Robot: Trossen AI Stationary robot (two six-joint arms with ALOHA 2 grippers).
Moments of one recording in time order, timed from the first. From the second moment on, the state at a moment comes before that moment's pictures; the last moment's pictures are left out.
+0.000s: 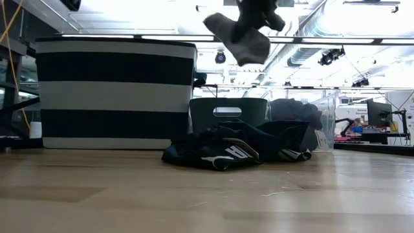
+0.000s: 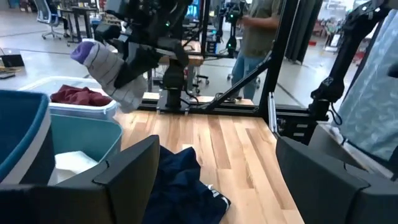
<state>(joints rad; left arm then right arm) -0.53 0.45 0.61 -0.18 -0.48 -0.13 0.01 1.56 1.49 -0.78 0.42 0.50</state>
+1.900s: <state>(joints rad) -0.53 0.01 0.05 0.00 -0.40 -0.39 -0.40 1.82 1.50 -0.72 0.19 0.51</state>
